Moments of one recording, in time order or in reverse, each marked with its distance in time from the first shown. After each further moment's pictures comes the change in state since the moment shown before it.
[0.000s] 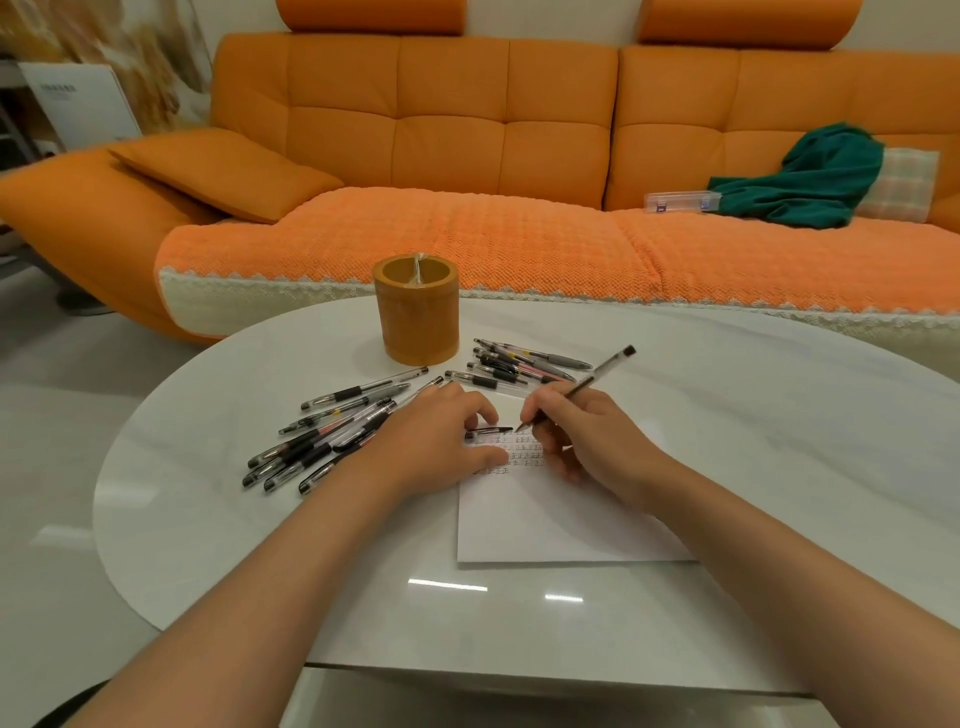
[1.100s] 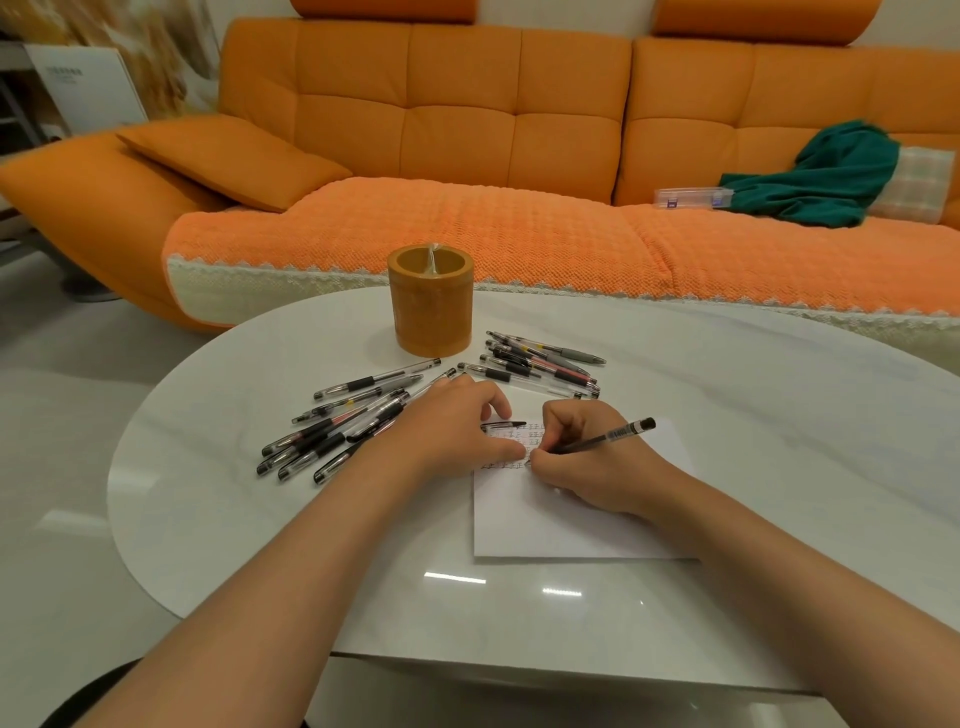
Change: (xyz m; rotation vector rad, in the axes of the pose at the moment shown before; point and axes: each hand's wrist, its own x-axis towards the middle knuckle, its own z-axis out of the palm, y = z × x) left_hand 0.005 0.001 -0.002 -0.048 -0.055 -0.070; right_hand -0.004 0.012 0.011 -0.329 -0.013 -0.118
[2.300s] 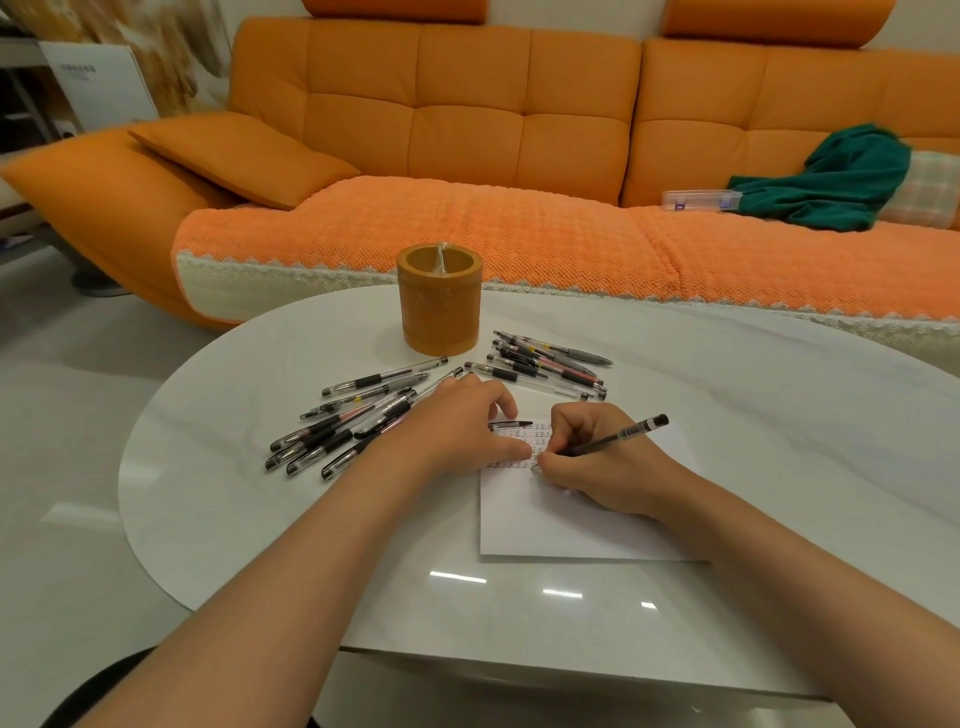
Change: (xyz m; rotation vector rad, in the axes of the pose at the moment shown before) left_hand 0.001 0.000 0.001 -0.011 -0.019 -0.018; right_hand 0.000 0.004 -0.002 0.055 -0.033 -0.016
